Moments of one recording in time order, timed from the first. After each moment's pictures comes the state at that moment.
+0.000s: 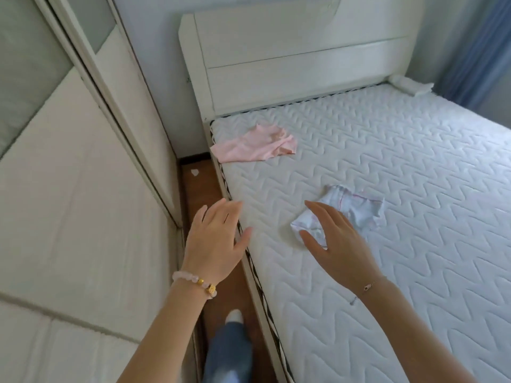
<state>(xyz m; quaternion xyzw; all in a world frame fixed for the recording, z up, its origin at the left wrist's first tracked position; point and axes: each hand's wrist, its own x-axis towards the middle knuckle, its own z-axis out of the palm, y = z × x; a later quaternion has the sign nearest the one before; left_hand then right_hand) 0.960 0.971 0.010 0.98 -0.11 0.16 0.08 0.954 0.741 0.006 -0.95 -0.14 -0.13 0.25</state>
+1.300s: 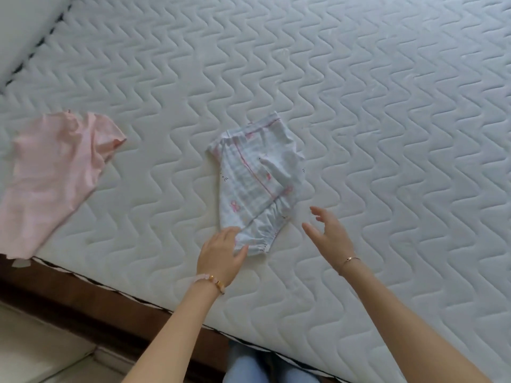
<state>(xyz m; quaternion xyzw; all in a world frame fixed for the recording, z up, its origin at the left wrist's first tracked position) 1.298 0.816 -0.270 0.87 -0.41 -0.24 0.12 1.129 0.644 -0.261 -0.74 0.49 -0.04 0.46</state>
